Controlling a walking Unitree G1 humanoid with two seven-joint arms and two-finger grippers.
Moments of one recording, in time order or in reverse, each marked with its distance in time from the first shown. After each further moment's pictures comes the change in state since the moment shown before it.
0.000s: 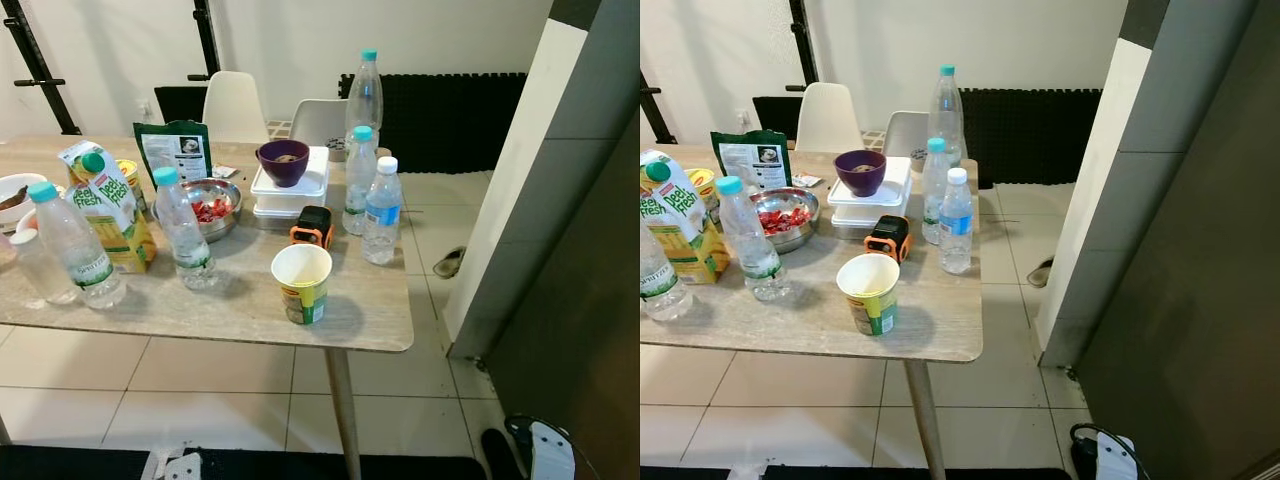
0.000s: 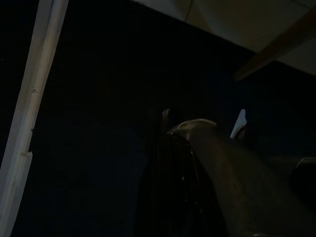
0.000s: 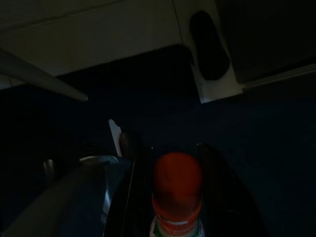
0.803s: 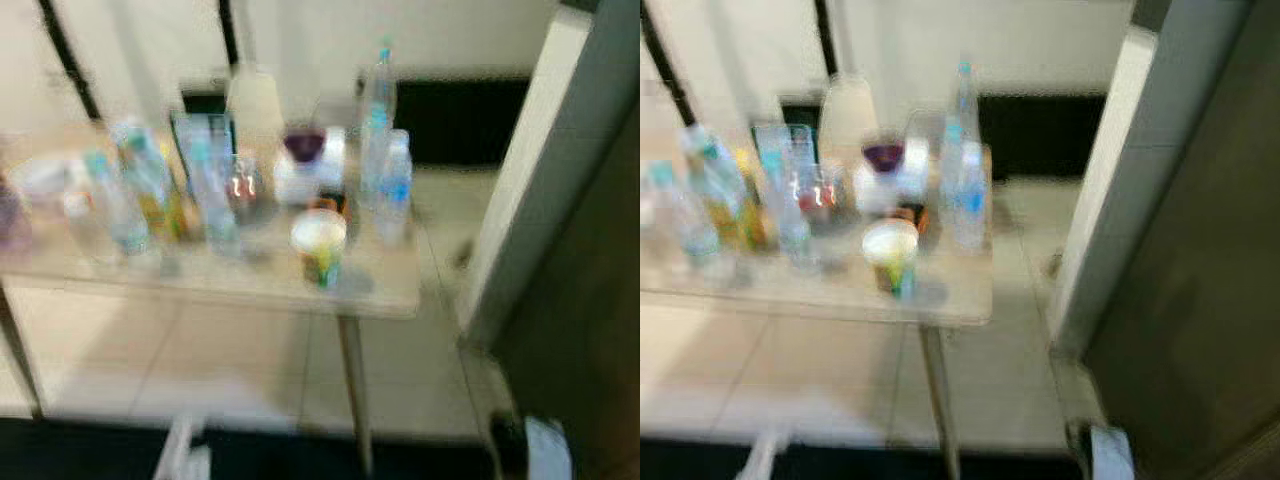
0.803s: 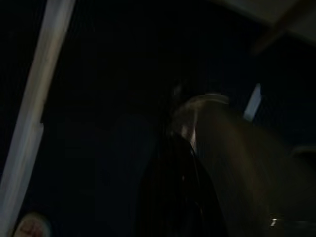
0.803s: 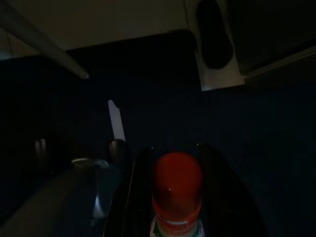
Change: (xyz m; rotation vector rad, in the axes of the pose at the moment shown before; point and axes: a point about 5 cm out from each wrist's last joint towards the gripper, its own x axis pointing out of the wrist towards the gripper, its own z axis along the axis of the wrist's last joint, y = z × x) left arm -0.002 -0.001 -0.012 0.019 0.036 0.006; right arm 0.001 0.005 0.002 -0.043 -0.002 -0.001
